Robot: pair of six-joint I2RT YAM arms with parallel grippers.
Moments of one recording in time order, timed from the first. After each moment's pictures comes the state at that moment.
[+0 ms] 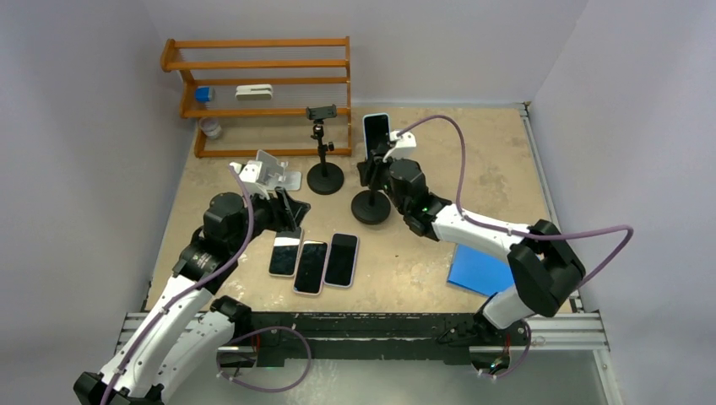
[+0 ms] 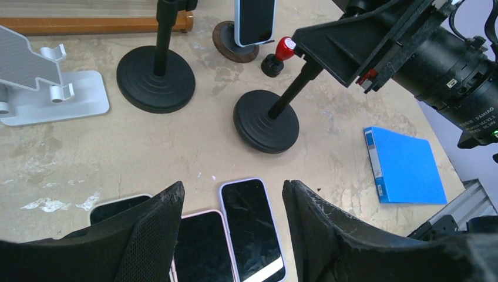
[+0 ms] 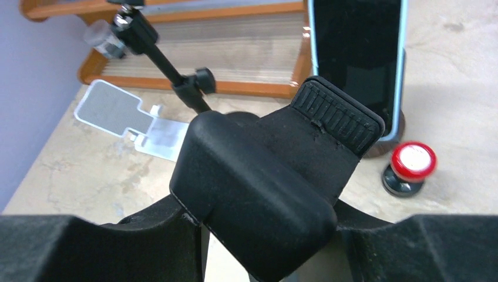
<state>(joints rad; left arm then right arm) -0.43 0.67 0.68 -0.29 0.12 -0.41 0.74 1.50 0.89 0.40 0.33 0.43</state>
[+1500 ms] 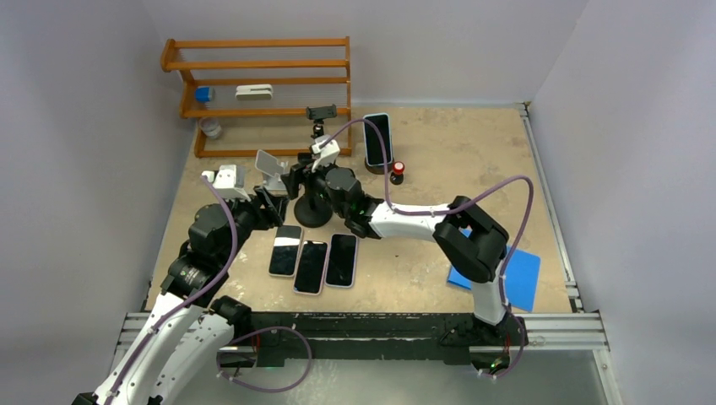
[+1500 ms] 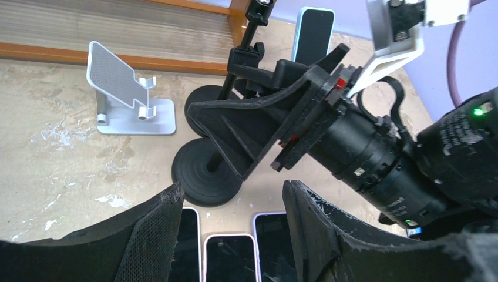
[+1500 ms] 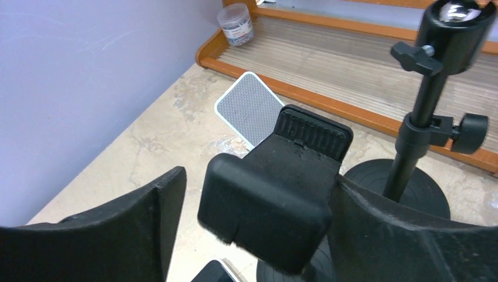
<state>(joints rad) -0.43 0.55 0.68 -0.33 -0.14 -0.42 0.97 1.98 1.29 0.64 0.24 0.30</state>
